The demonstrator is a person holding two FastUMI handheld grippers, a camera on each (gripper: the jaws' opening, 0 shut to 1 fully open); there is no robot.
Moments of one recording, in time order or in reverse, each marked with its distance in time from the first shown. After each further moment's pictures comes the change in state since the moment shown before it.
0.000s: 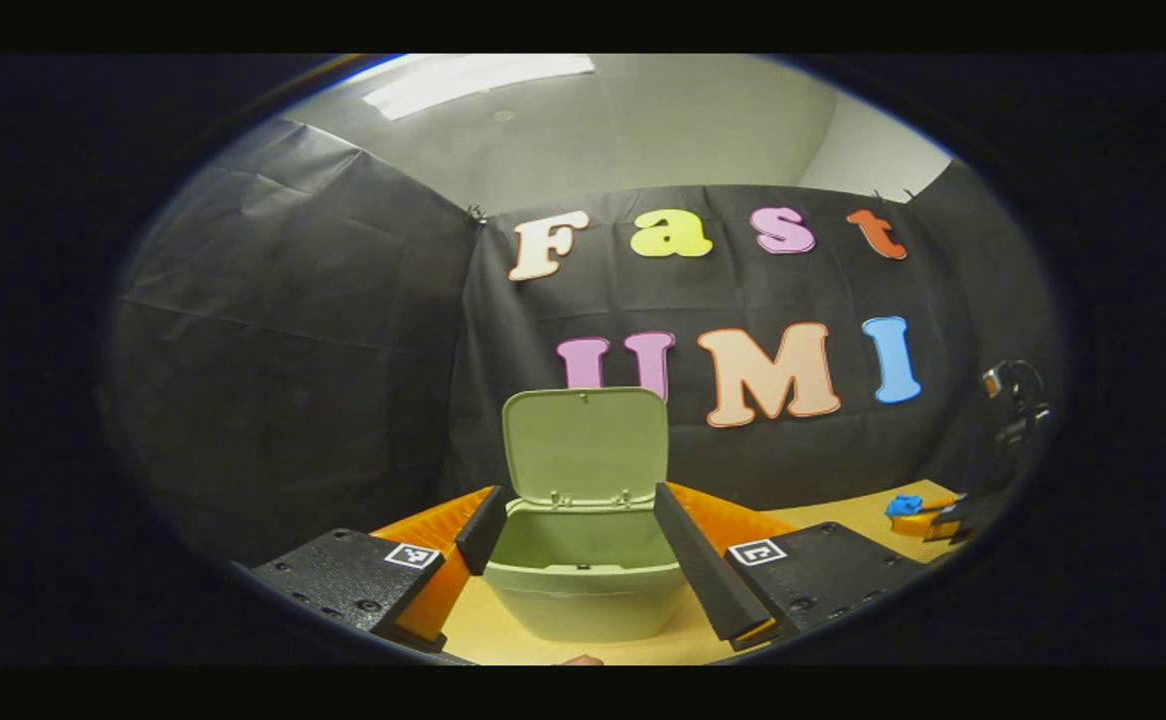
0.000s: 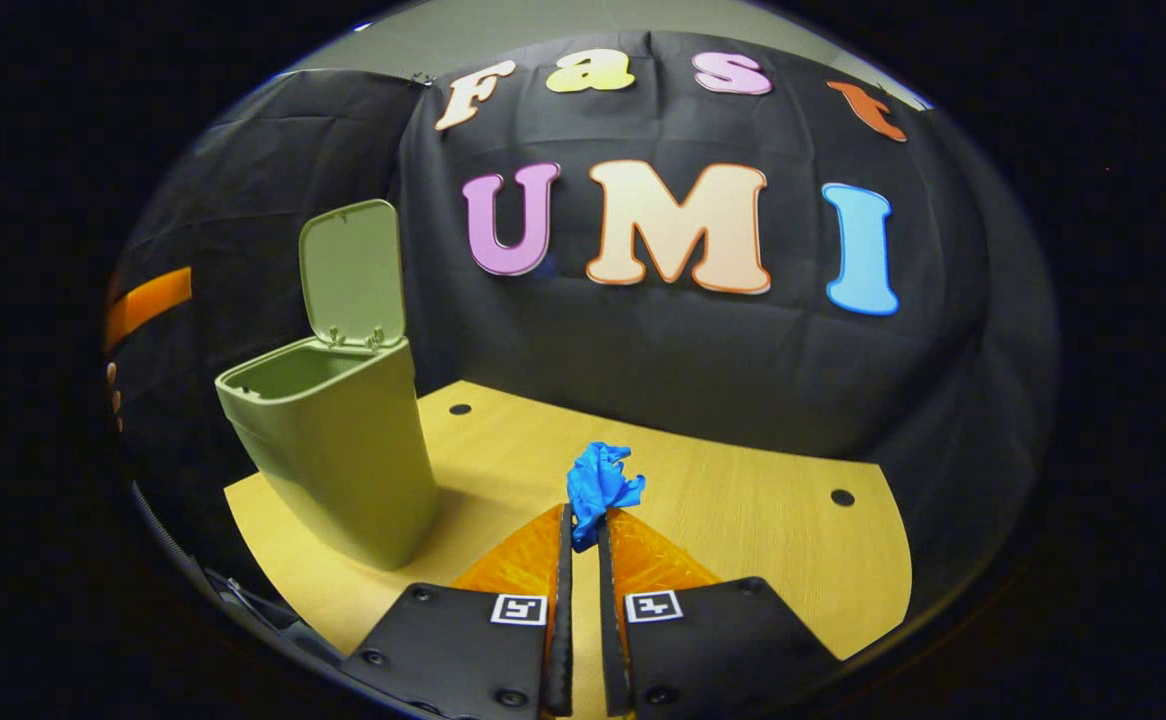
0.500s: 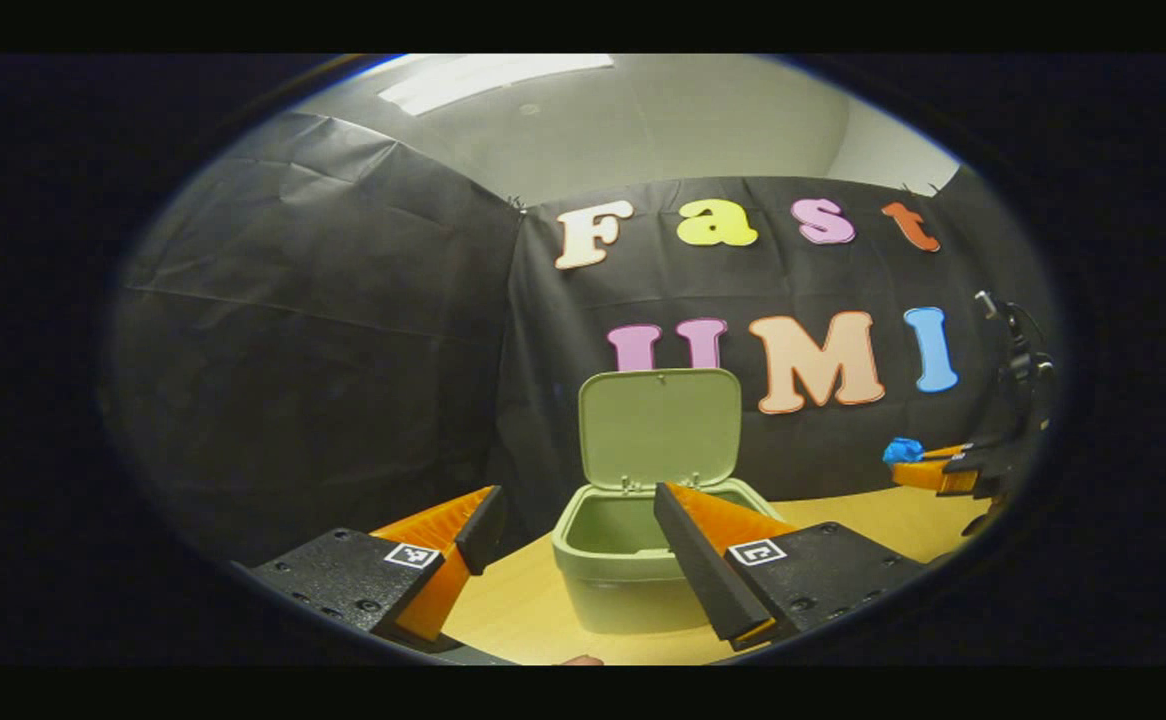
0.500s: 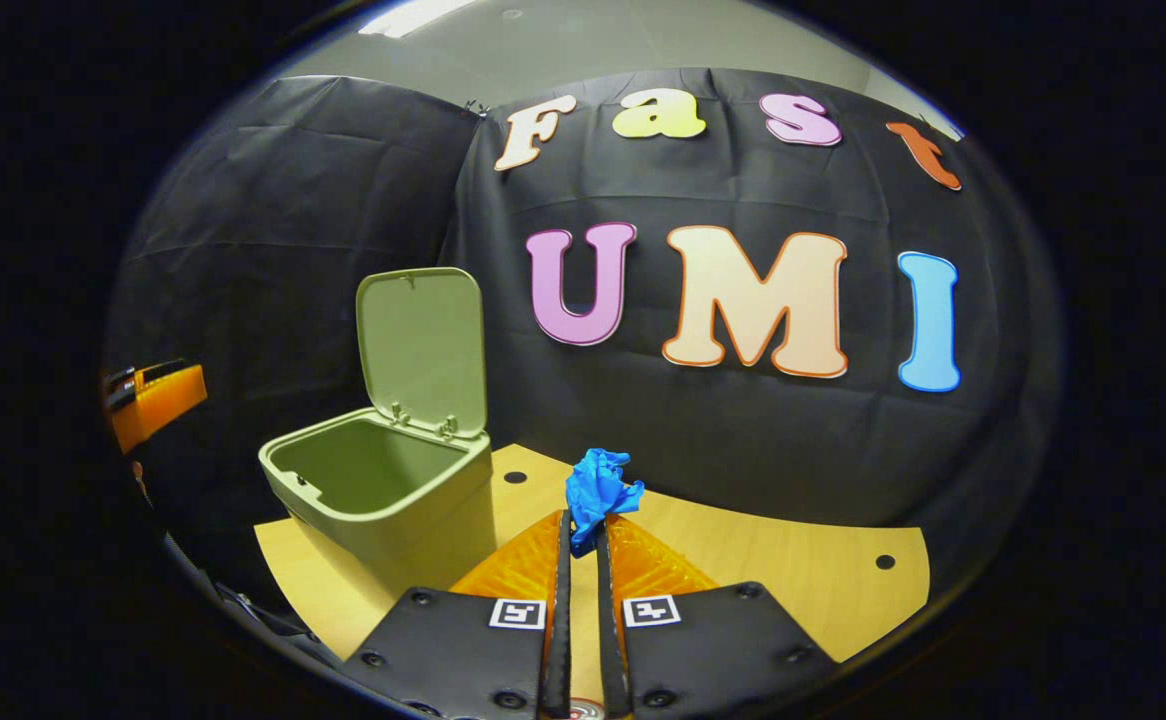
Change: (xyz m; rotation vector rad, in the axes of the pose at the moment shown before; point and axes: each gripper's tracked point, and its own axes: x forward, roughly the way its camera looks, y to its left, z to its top) left arm -0.006 0.069 -0.022 0.006 0.043 0.098; right arm 0.024 0.088 0.079 -0.053 -0.144 0.127
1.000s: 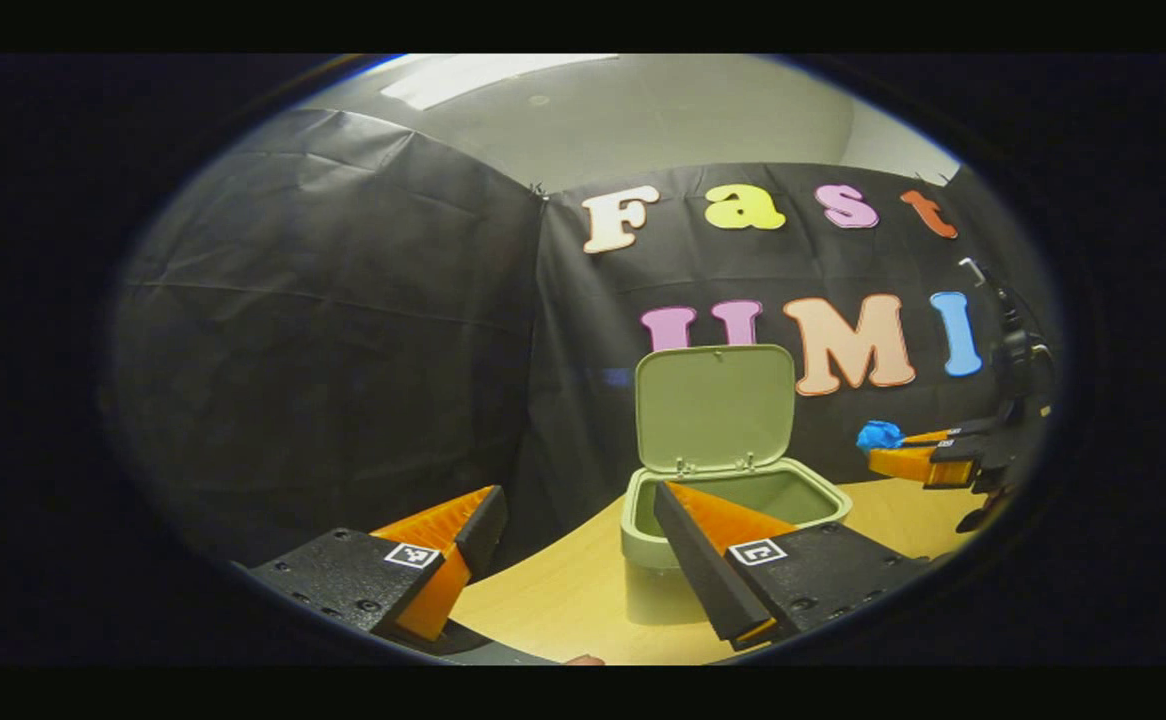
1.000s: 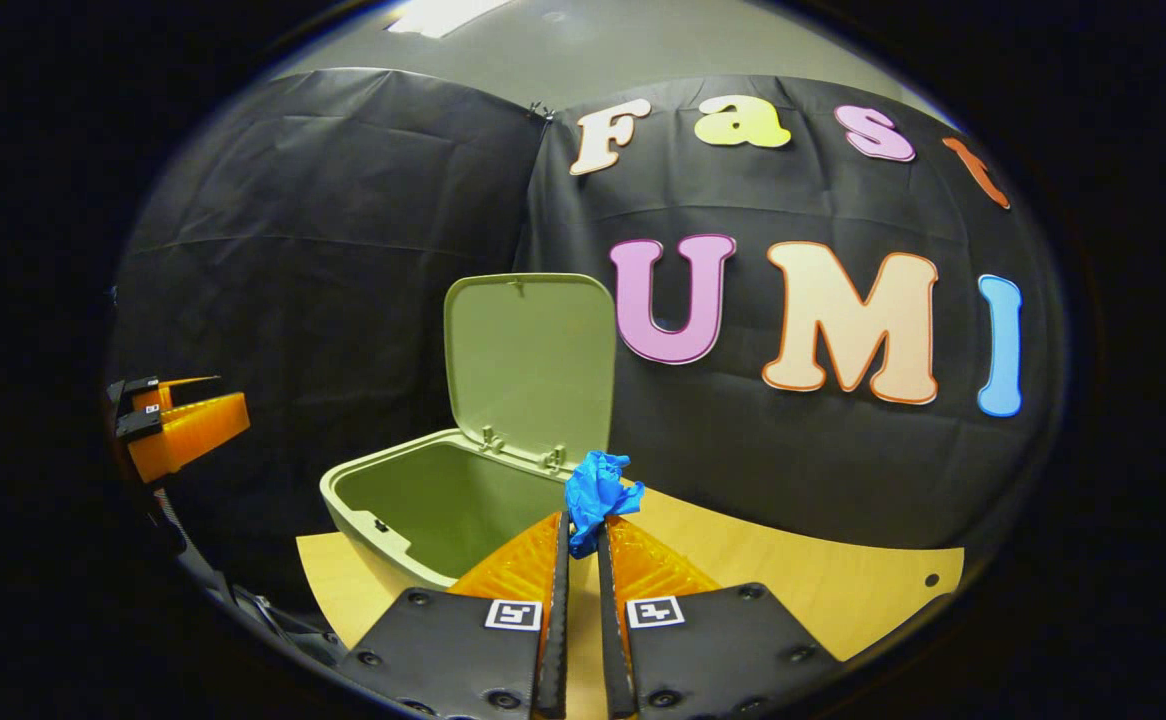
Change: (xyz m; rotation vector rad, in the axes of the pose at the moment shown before) left arm 0.006 0.050 -0.018 0.016 0.043 0.049; right arm 0.037 0.099 0.014 -0.066 -0.030 0.164
